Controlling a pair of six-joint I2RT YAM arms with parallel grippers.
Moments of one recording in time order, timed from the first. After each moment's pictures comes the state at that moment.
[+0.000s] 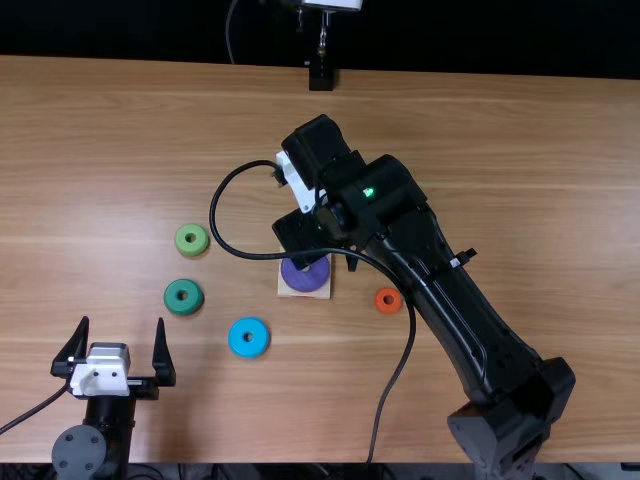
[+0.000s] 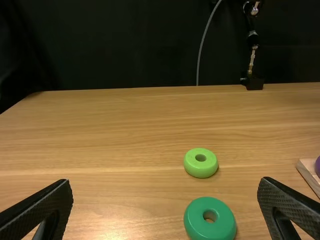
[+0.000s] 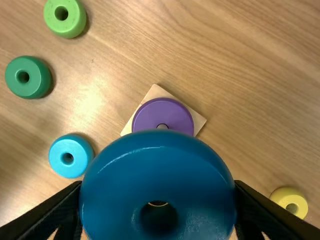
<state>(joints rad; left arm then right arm) -0.08 0.01 0.02 -0.07 -0.09 0.00 0.60 2.04 2.13 -1.31 -0.04 0.00</state>
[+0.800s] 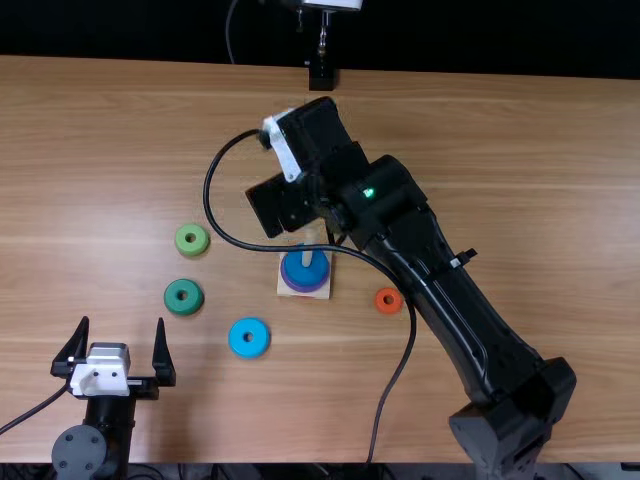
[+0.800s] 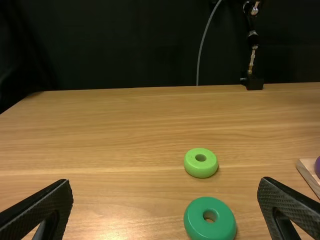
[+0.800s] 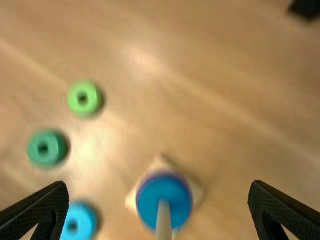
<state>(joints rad) -0.08 0.01 0.02 -0.07 -0.09 0.00 0.59 2.03 2.11 -0.99 -0.04 0.00</state>
